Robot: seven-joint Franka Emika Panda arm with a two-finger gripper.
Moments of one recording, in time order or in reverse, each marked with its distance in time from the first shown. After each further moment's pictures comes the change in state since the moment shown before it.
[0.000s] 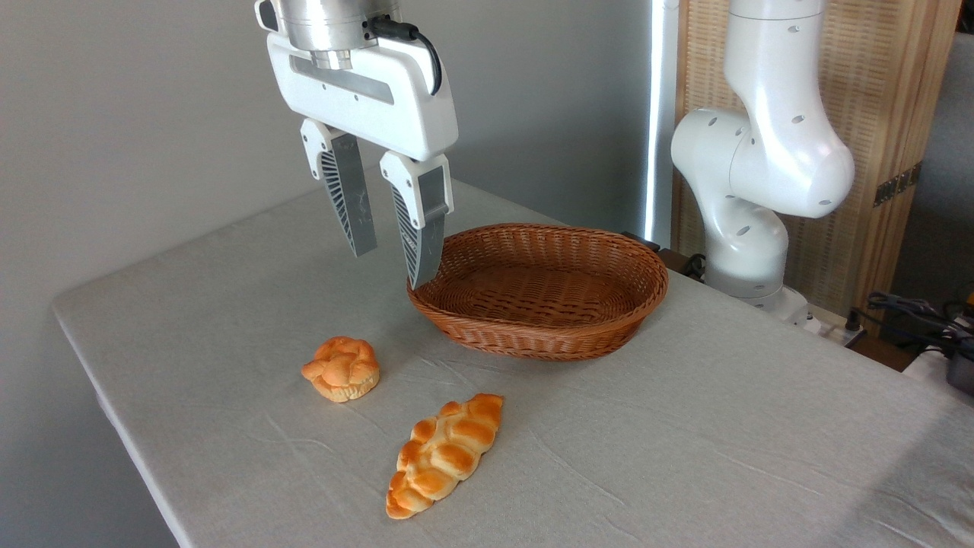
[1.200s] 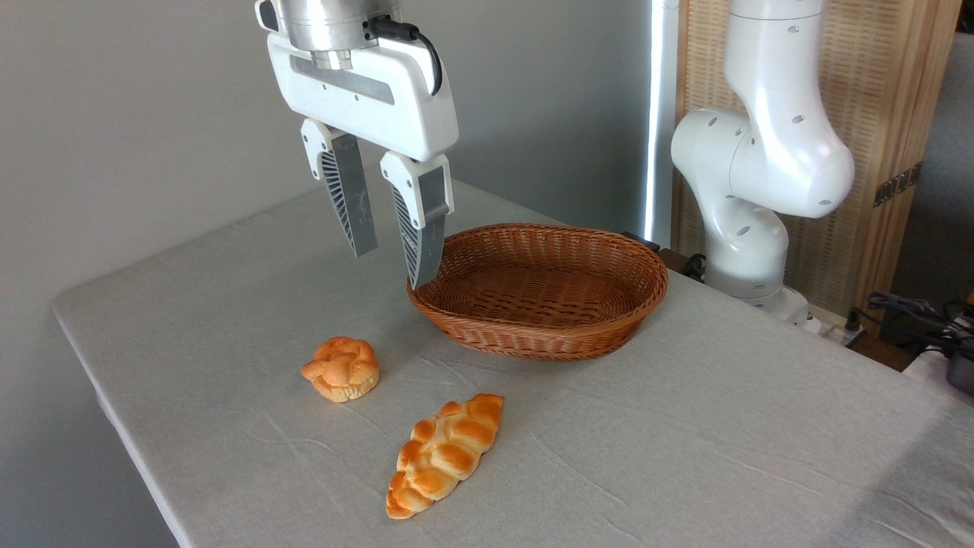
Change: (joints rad) arm 0.000 0.000 0.001 0.000 0.000 0.000 0.005
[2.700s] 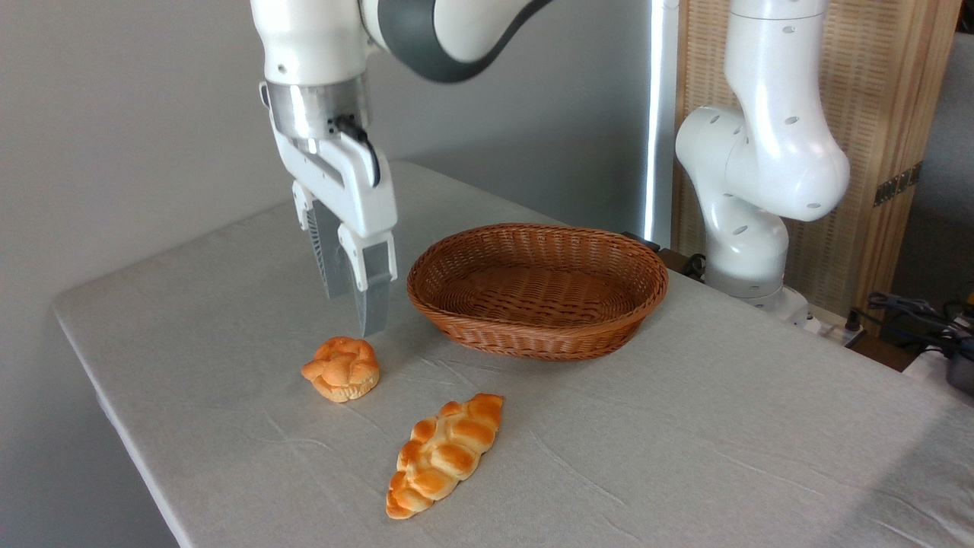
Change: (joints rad) arm -0.144 -0.006 -0.014 -0.274 0.000 0.348 0.030
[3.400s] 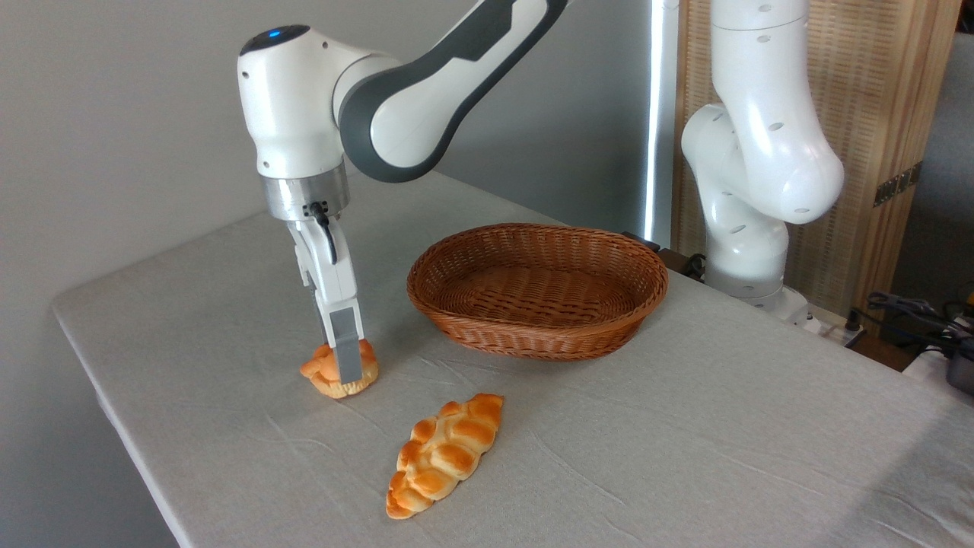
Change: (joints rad) arm -0.133 0.147 -0.001 -0.080 0.064 0.200 0.000
